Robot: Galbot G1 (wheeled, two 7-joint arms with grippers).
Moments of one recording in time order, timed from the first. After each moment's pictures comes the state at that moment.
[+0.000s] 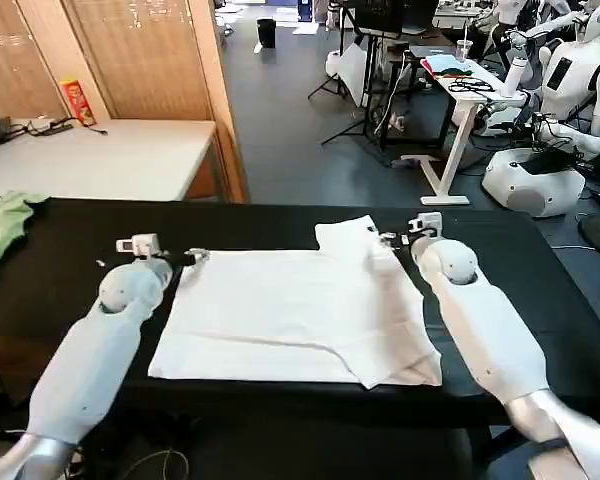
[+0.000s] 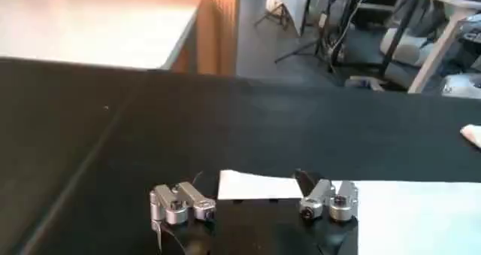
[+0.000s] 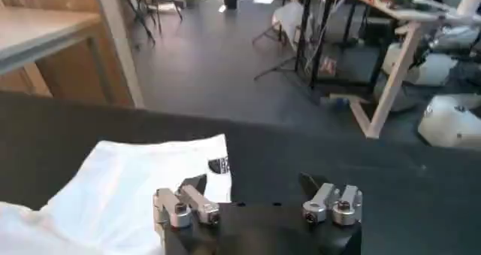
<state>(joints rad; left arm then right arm) 0.61 -1.06 -0.24 -1.34 -0.73 0.66 -0.15 -0.39 1.22 0.09 1.11 0.58 -0.63 0.10</state>
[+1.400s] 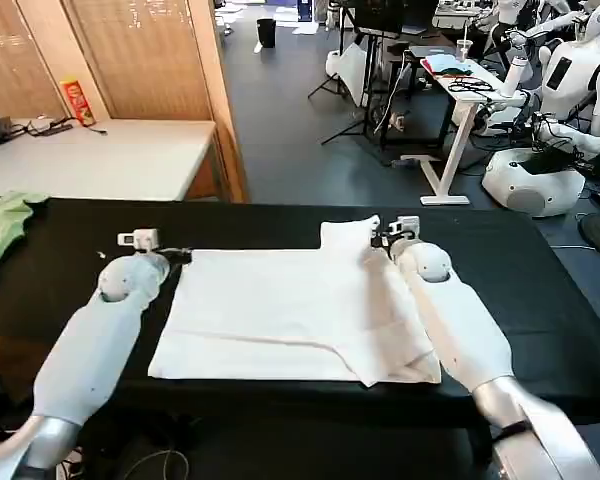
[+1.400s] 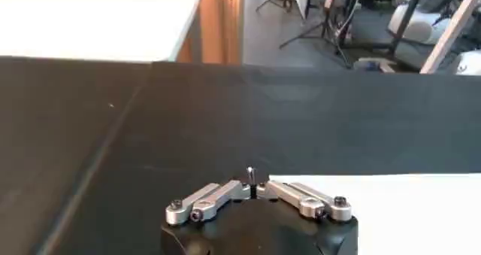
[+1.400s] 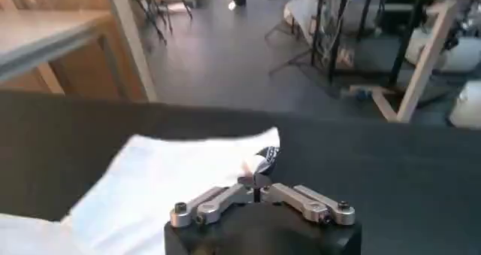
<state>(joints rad) 0.59 -1.05 -0.26 -1.29 -0.66 0.67 -0.08 -0.49 1.19 0.14 1.25 0.53 -0.50 0.02</state>
